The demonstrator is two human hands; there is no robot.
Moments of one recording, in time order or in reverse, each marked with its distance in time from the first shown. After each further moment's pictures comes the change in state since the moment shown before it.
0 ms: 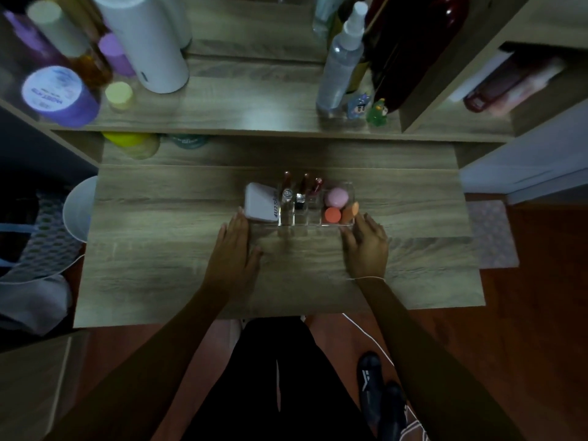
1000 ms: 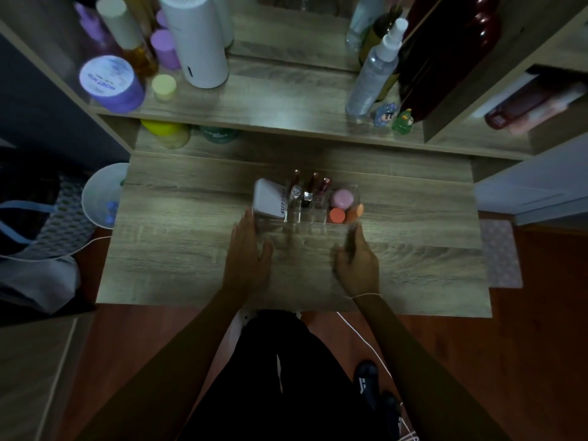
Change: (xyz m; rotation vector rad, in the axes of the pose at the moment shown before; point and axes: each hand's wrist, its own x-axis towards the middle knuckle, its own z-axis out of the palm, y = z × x) left_hand -0.021 0.015 -0.008 -0.340 0.217 -0.176; right_hand -0.043 -0.042 0.002 0.149 -0.160 0.045
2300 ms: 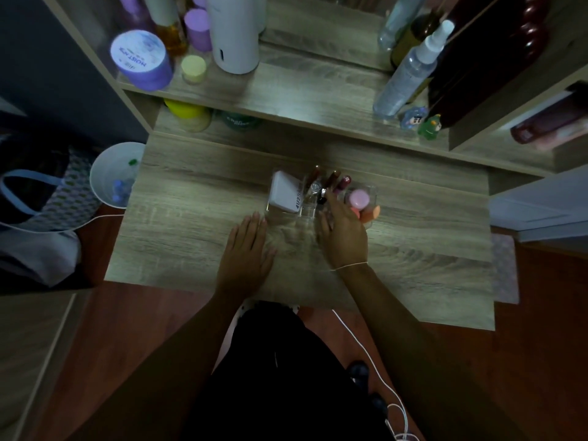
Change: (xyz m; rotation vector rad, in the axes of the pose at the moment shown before) left_hand -0.018 -0.055 0.001 0.627 -0.149 0.118; right_hand 0.025 -0.086 0.013 -0.212 -0.023 -0.350
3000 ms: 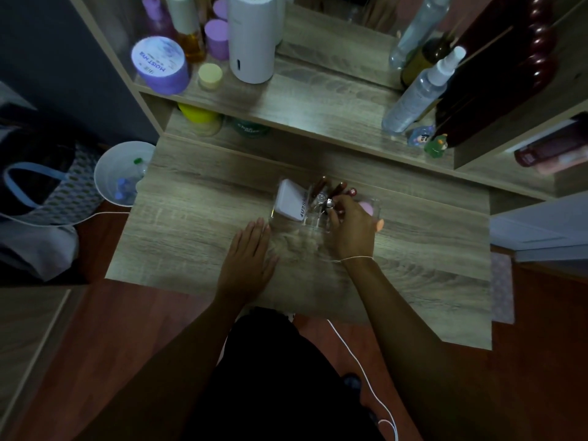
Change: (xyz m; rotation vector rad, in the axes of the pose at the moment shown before) left_hand 0.001 -0.002 0.006 0.039 0.045 0.022; right_hand 0.027 -0.002 -0.003 -0.009 0.084 0.154
